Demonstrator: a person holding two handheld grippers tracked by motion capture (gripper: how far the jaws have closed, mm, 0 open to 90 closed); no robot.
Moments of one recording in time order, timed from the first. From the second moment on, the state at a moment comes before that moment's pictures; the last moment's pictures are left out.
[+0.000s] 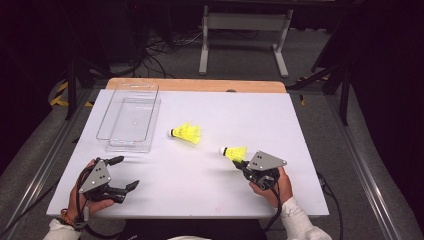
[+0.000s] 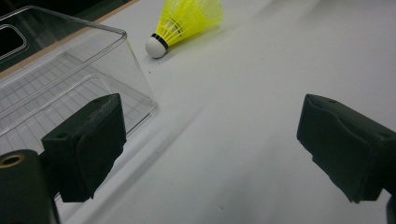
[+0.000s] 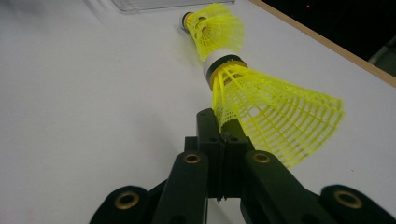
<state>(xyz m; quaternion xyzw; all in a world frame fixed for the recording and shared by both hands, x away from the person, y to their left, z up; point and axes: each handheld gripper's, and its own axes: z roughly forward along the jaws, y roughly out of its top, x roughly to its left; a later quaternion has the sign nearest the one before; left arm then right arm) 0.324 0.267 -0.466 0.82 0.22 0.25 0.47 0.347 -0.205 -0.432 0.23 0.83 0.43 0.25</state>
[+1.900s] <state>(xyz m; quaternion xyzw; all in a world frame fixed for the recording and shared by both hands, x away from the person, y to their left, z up) 0.325 0.268 -0.467 0.82 0.23 0.24 0.47 0.444 -0.113 -0.453 0.20 0.88 0.38 0.21</state>
